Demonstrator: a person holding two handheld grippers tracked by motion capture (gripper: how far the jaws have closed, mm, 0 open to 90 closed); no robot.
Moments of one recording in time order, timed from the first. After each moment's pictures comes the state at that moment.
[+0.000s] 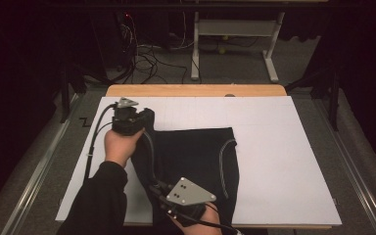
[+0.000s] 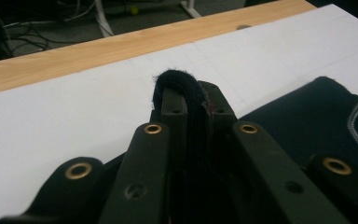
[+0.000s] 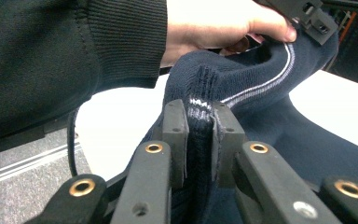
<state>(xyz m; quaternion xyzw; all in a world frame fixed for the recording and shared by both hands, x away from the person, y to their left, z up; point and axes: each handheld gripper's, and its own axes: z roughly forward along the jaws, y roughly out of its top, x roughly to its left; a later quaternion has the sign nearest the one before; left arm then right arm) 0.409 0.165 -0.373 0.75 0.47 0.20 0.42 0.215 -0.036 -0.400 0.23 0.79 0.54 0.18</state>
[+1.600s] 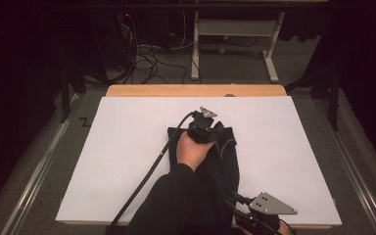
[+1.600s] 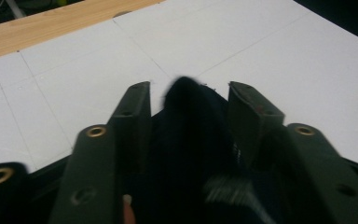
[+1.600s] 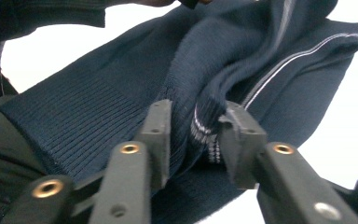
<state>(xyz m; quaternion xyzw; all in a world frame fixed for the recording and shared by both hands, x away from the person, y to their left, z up) 0.423 -0.012 -0.410 0.80 0.41 0.16 0.42 0.204 -0.200 -0.456 0.36 0.78 0.47 0.19</state>
